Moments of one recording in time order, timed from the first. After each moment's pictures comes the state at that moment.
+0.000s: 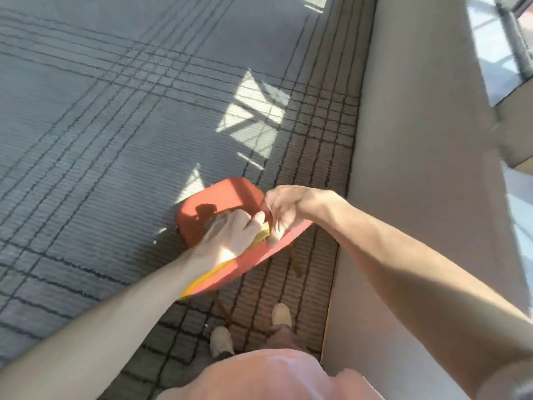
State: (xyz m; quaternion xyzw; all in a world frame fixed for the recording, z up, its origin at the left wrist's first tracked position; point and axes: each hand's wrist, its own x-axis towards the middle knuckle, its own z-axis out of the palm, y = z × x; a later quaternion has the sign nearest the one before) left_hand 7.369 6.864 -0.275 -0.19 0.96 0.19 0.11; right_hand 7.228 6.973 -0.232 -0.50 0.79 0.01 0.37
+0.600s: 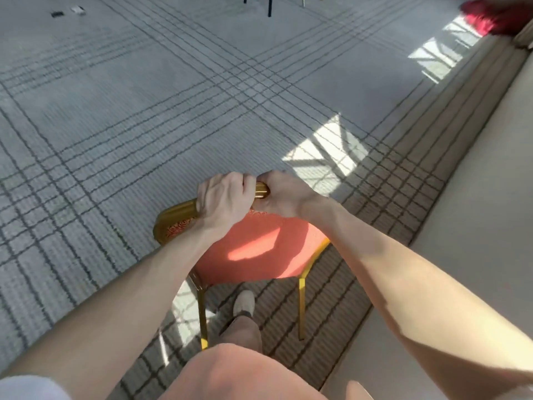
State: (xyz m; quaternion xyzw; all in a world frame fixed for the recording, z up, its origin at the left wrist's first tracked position) left_hand 7.270 6.747 -0.230 -0.44 0.87 0.12 -0.17; right_hand 7.139 6.815 -0.205 -0.57 0.77 -0.12 0.27
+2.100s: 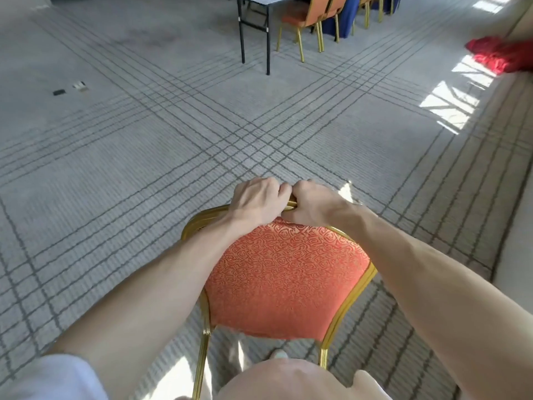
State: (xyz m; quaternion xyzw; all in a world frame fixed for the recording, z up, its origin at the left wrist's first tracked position) left_hand 6.834 6.347 -0.174 -0.35 0.92 0.15 -0.08; right_hand 6.726 6.441 -0.156 -0.59 0.79 -0.07 0.15
